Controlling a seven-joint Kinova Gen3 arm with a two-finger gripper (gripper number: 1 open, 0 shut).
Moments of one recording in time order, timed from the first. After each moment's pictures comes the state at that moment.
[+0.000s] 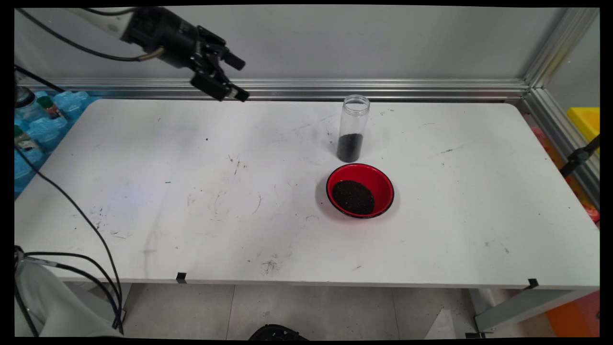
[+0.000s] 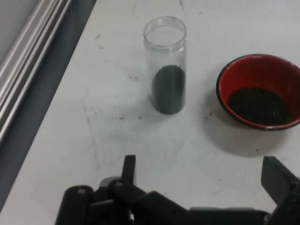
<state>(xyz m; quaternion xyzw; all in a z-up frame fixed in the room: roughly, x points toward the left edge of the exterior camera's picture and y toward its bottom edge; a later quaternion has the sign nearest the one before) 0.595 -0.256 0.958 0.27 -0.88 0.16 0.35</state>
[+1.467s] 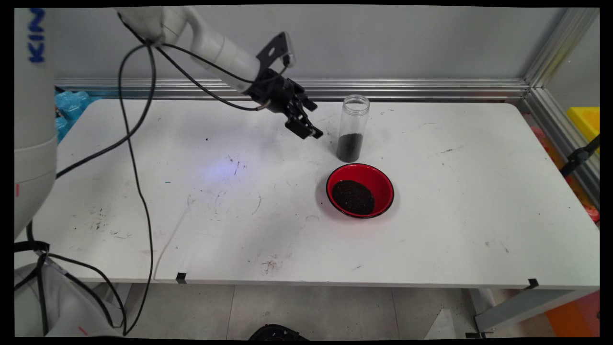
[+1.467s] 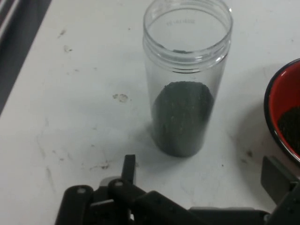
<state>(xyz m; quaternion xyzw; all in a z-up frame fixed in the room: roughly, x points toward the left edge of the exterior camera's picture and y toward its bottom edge) 0.493 -0.382 0.816 0.24 -0.90 0.13 0.35</state>
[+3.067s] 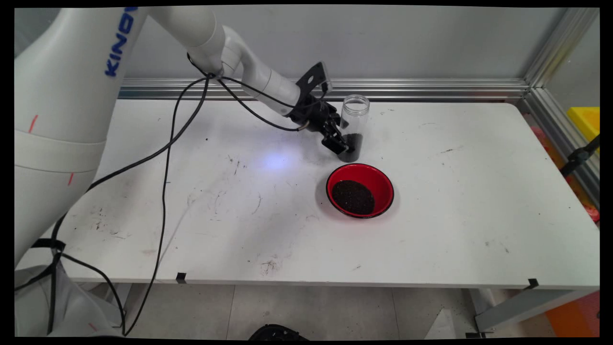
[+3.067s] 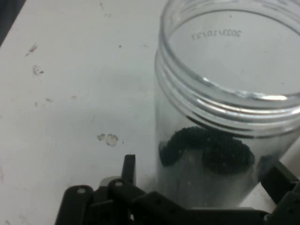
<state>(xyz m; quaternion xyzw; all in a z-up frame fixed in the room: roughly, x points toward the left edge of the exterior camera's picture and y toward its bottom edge) 0.438 -0.438 0.736 0.23 -0.89 0.12 0.38</state>
